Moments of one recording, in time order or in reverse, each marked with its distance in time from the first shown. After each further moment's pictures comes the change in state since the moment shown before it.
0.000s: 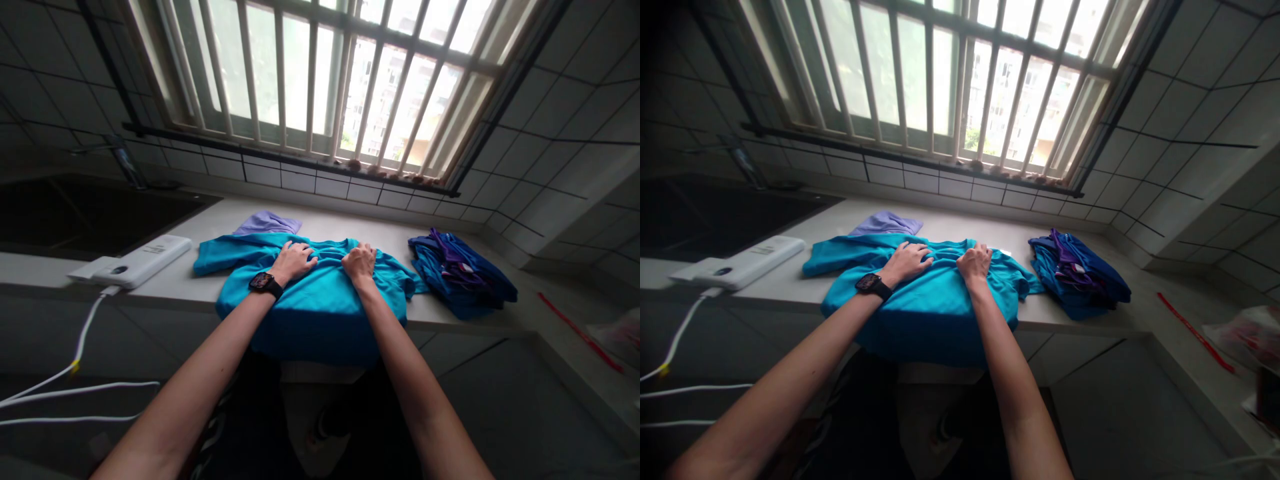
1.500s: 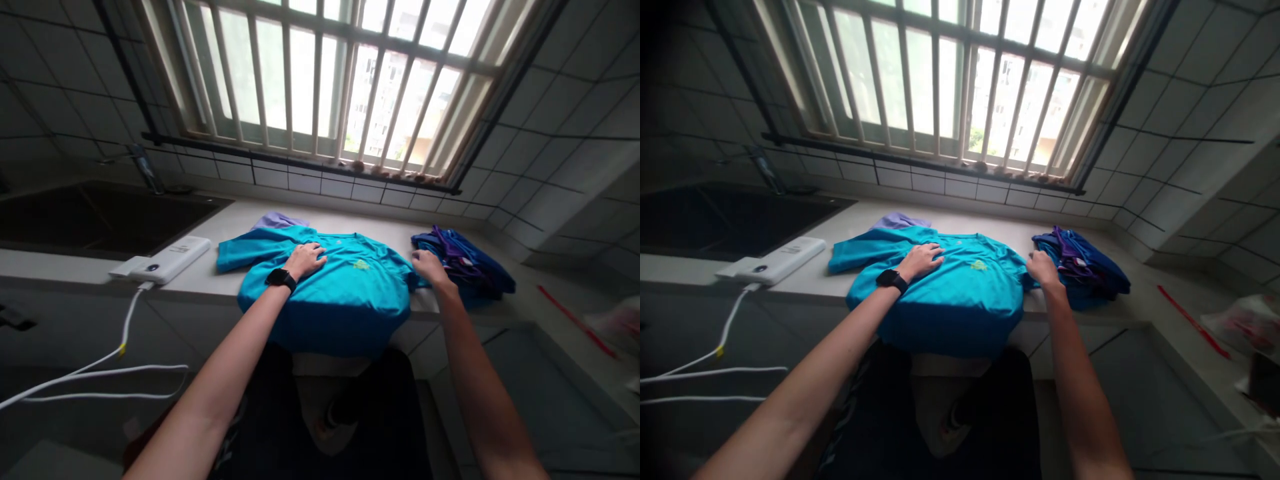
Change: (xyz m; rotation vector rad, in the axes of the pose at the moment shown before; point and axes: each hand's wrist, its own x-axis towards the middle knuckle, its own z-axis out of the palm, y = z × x) left_hand -0.001 0.001 0.000 -0.038 -0.060 0.010; right_hand -0.012 0.155 -0.066 0.028 -0.158 0.100
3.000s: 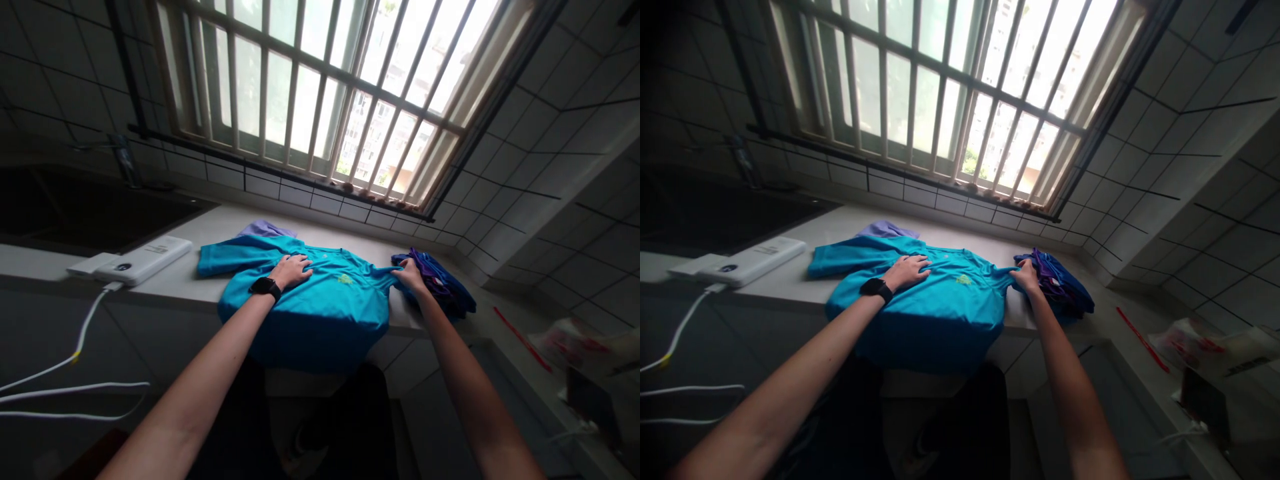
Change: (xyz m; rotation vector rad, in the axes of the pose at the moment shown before) left_hand -0.004 0.000 -0.003 -0.051 0.012 -0.018; right_hand 0.013 -0.001 -0.024 0.393 0.122 0.216
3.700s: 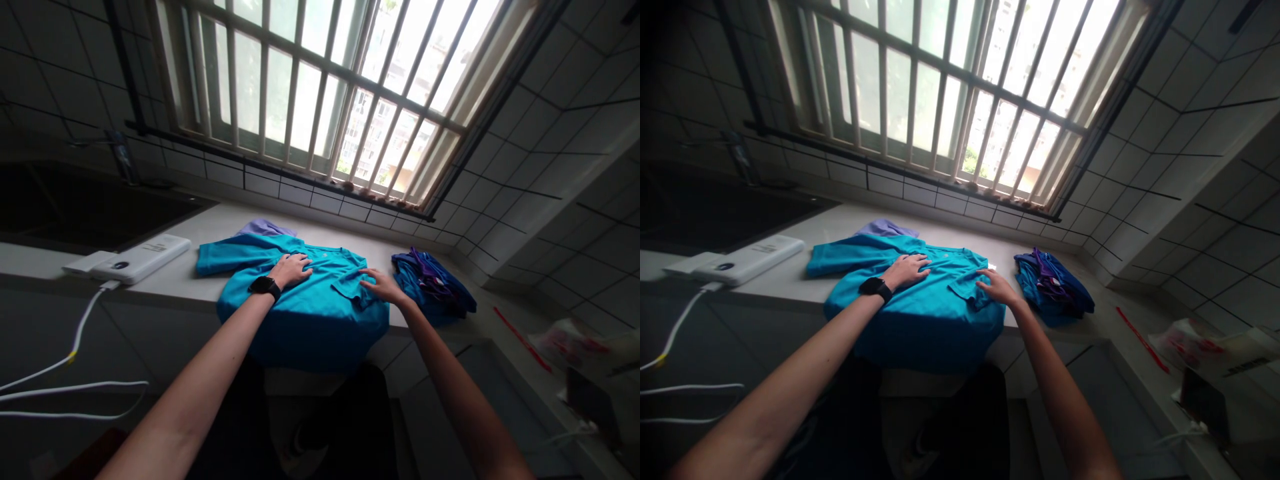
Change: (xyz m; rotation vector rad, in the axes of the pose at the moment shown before) left_hand 0.001 -0.001 0.003 -0.026 0.004 -0.002; right_hand -0.049 -0.026 0.039 -0.073 -0.469 -0.511
